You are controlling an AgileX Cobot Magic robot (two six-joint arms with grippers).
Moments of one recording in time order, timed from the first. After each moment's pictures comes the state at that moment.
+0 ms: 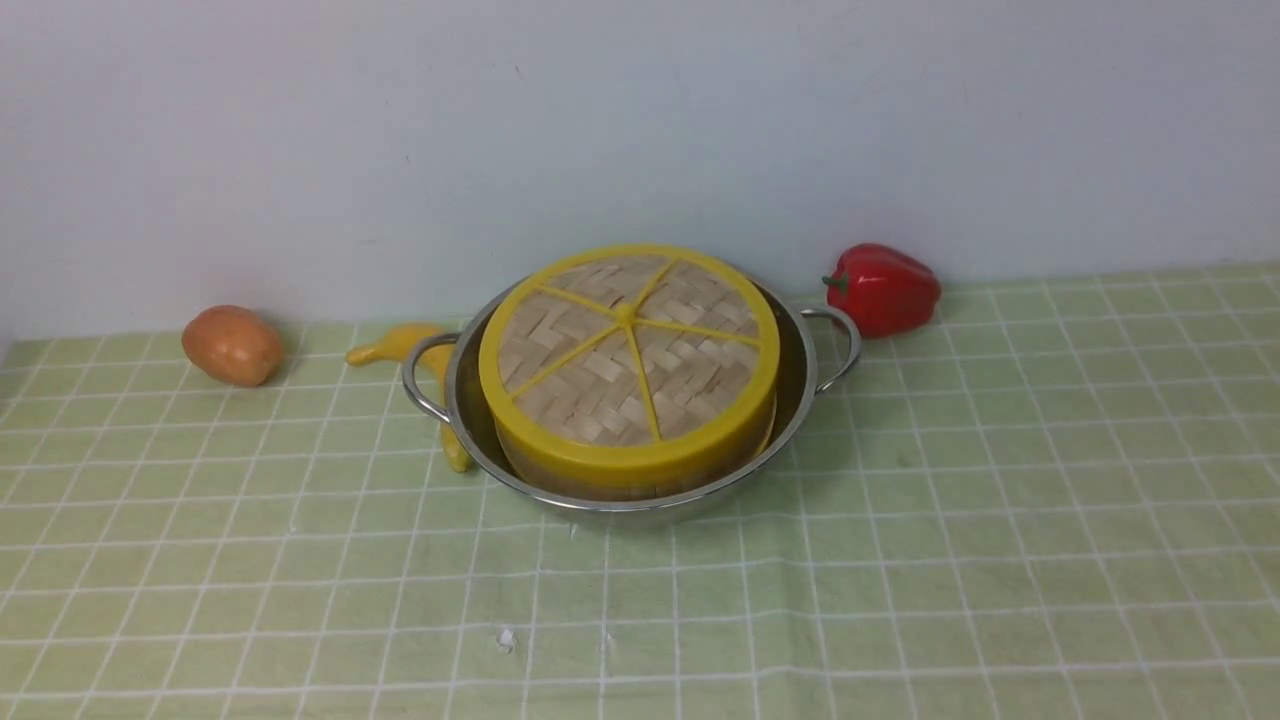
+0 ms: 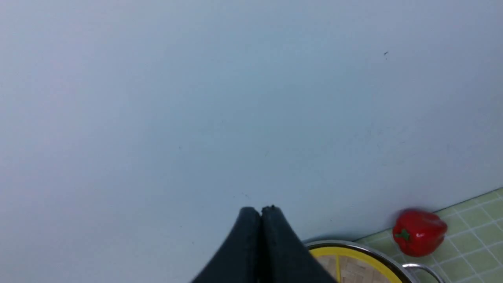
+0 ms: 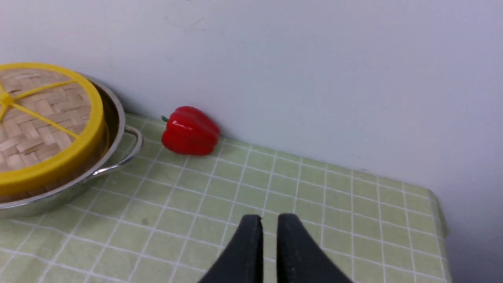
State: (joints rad) right arm 0.16 0.65 -0.87 -0.14 0.79 0.04; left arm -0.44 1.56 -2.30 0.25 1.21 -0.03
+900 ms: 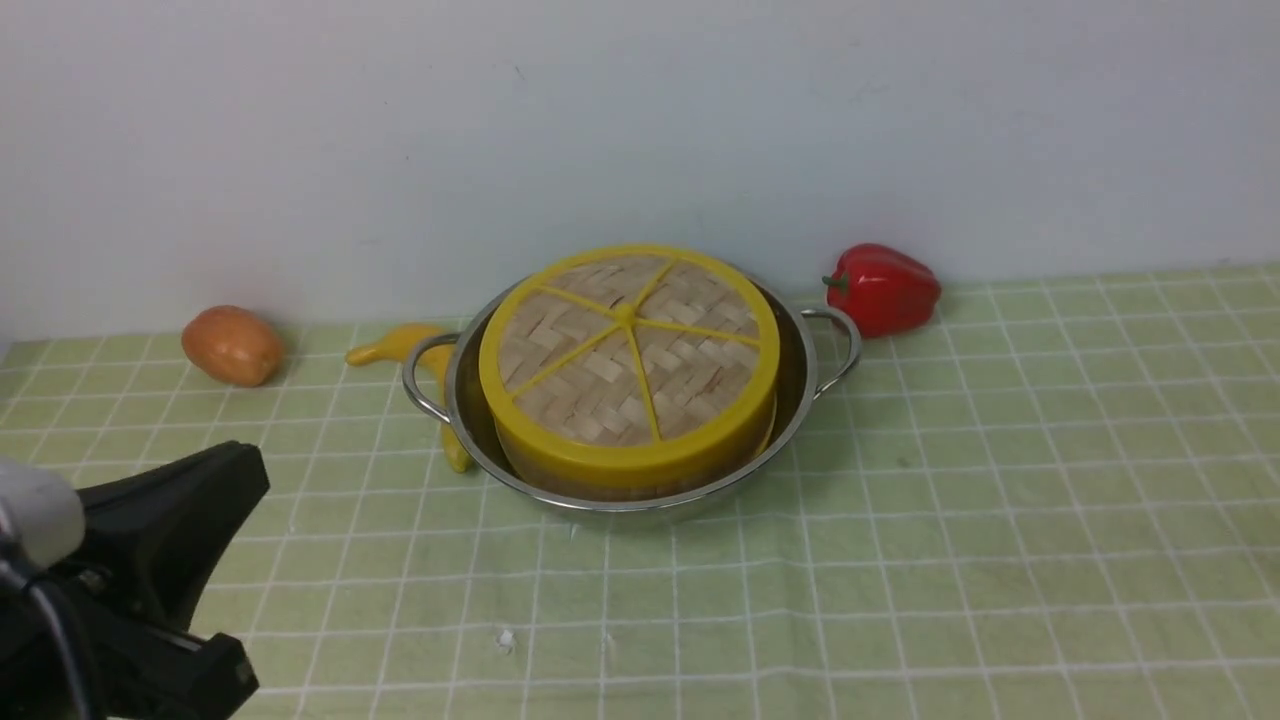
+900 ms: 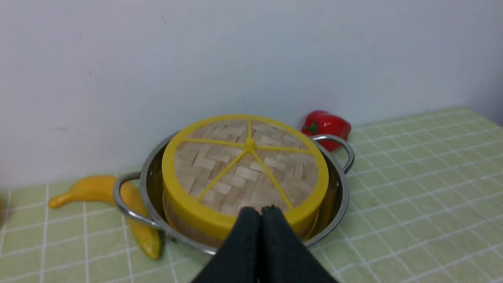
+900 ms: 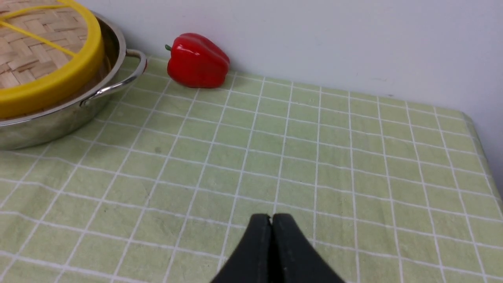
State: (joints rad) right arm 0.16 0.43 -0.49 -0.16 0.66 0.14; left arm -0.44 0.54 -0.44 0.07 0.18 -0.19
